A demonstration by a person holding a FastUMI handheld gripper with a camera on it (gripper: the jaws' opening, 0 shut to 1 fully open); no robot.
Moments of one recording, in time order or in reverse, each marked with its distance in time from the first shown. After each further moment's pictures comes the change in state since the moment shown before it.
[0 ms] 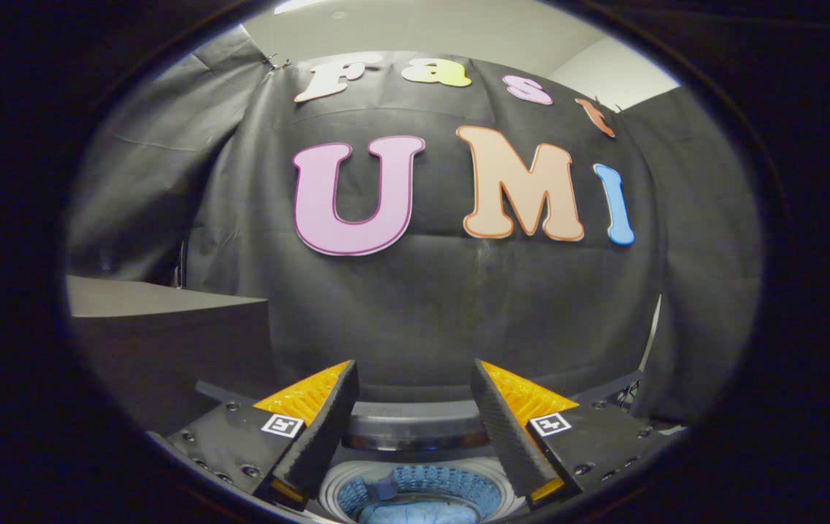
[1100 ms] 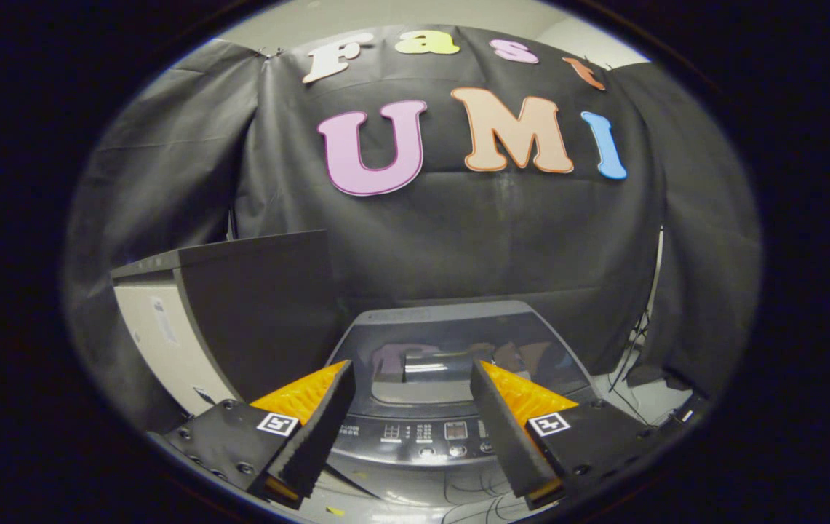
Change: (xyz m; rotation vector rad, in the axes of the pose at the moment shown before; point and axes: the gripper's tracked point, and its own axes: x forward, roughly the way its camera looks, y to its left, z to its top) arm -0.157 0.001 -0.051 0.057 0.223 0.121
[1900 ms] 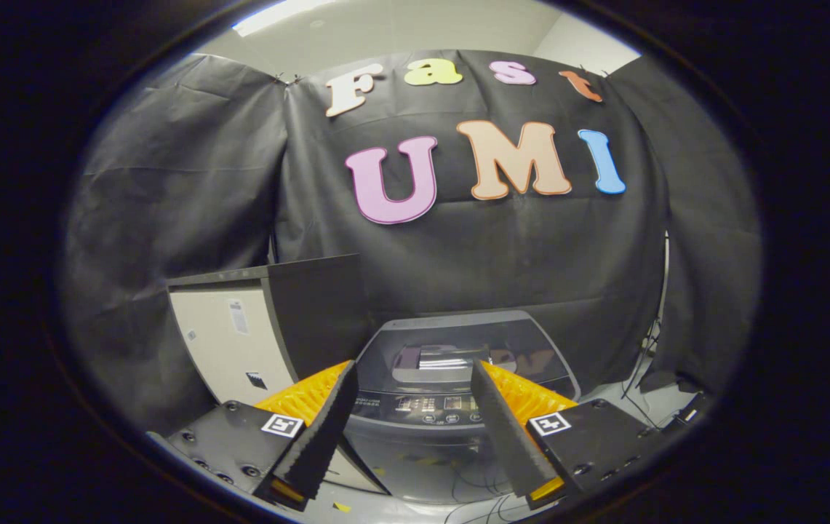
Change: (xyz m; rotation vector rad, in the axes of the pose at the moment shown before) arm -0.090 -0.002 0.006 0.027 -0.102 0.129
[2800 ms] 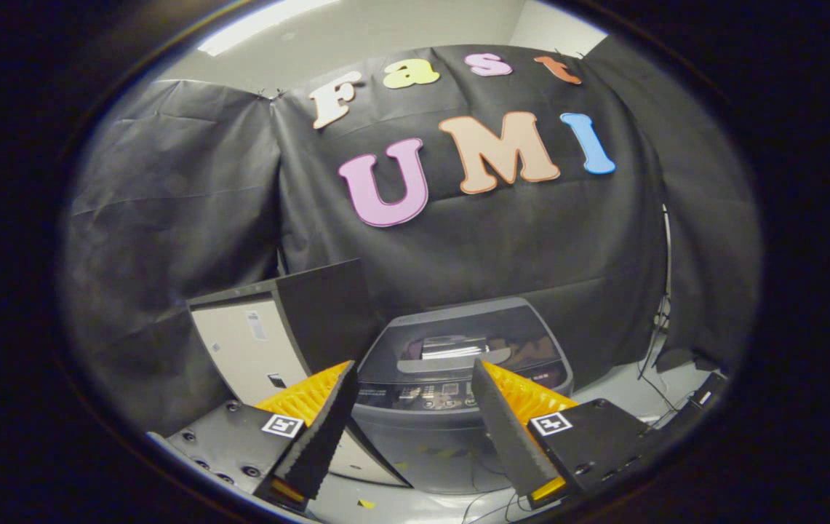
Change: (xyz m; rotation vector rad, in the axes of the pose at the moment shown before) arm -0.028 -0.029 0.005 0.107 0.020 0.015
